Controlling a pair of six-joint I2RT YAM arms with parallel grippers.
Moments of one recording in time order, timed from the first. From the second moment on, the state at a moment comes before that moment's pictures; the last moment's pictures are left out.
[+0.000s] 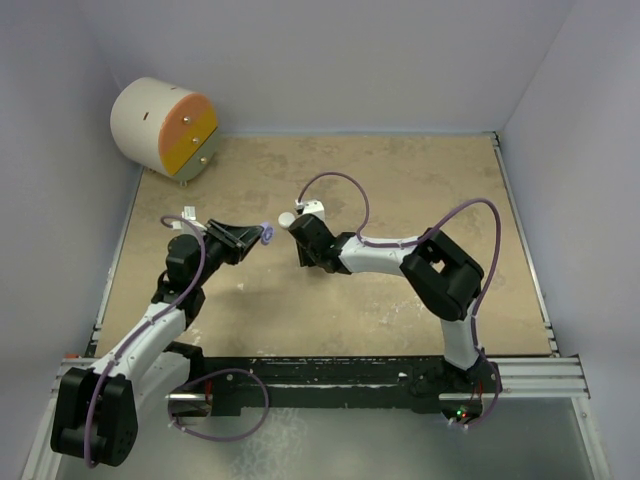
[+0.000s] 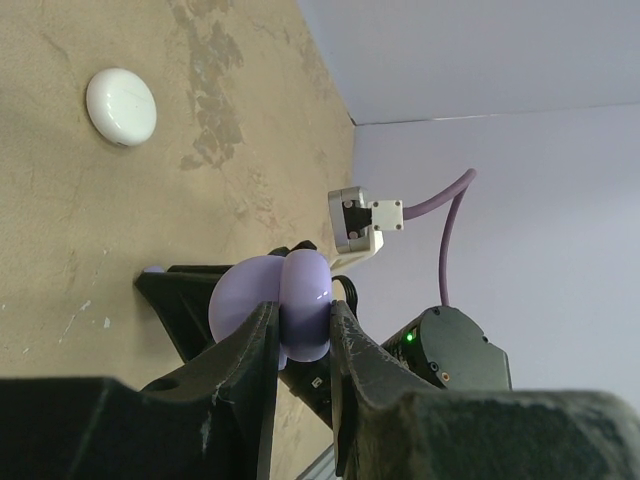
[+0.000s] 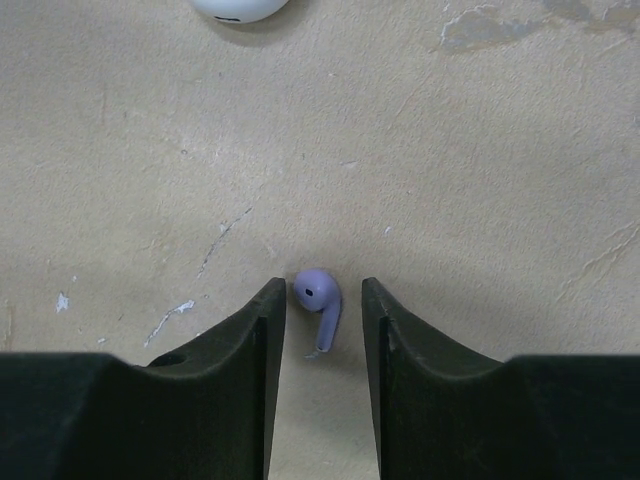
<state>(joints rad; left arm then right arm) -0.20 0.92 0.33 0.40 0.28 -1.29 0.90 1.97 1.22 -0.12 0.37 0.51</state>
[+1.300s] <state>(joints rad) -0.20 0.90 0.31 0.40 0.28 -1.30 0.91 2.00 1.25 -0.12 0.40 0.43</state>
